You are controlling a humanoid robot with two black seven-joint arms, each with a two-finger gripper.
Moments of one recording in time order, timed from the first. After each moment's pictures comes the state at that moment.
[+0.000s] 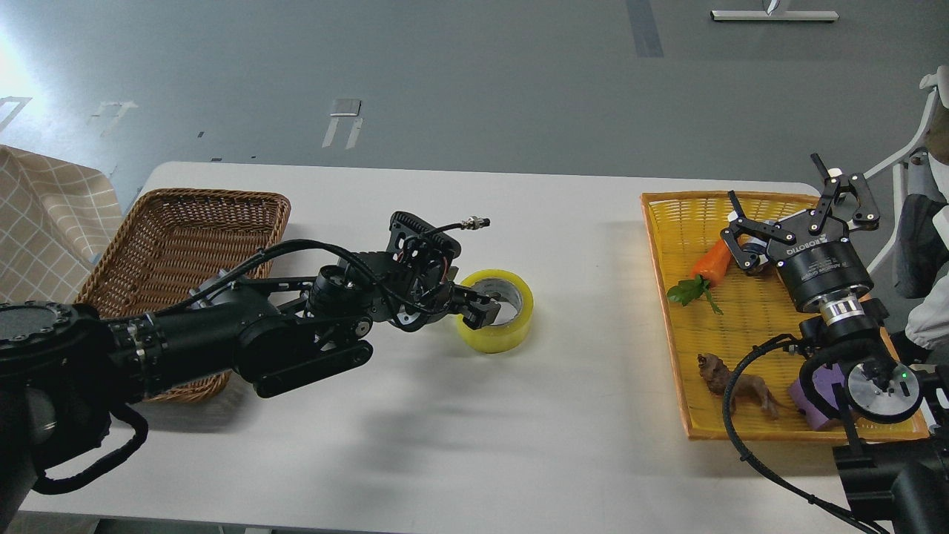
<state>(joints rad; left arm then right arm) -0.95 0.21 -0.13 -1.05 1.71 -0.25 0.16 0.30 -0.07 1.63 1.00 -0.30 0.49 -0.11</state>
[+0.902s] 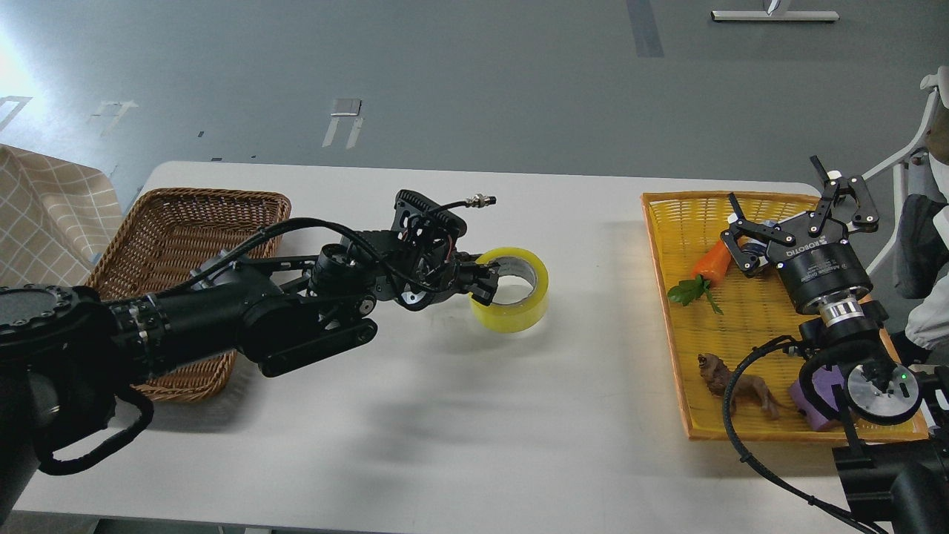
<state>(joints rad) -1.04 0.24 -0.14 -1.05 1.69 -0.24 0.07 0.30 -0.07 1.64 0.99 -0.30 0.49 -0.11</state>
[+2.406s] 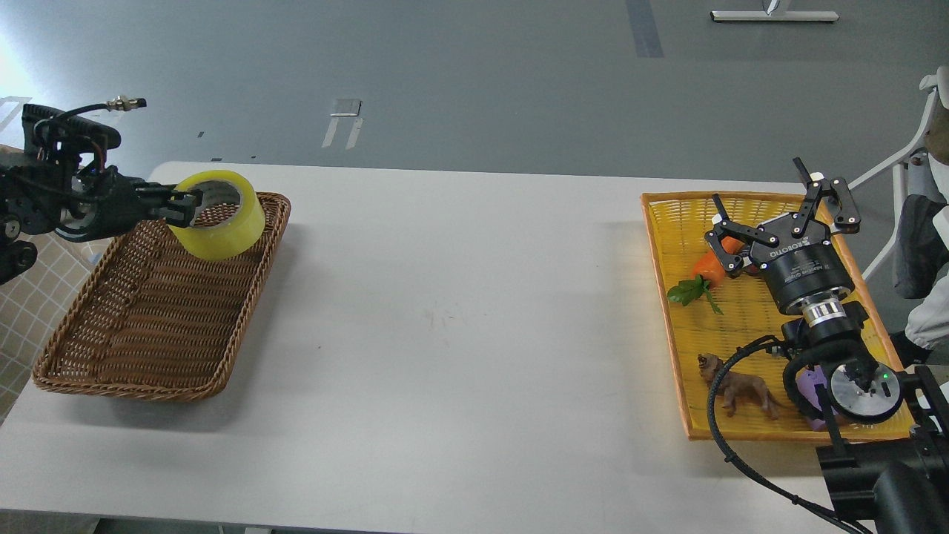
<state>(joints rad) -1.05 0.92 -0.03 -0.94 1.60 -0.22 -0.27 0.30 -0.04 1.63 0.99 -0.30 0.49 -0.11</state>
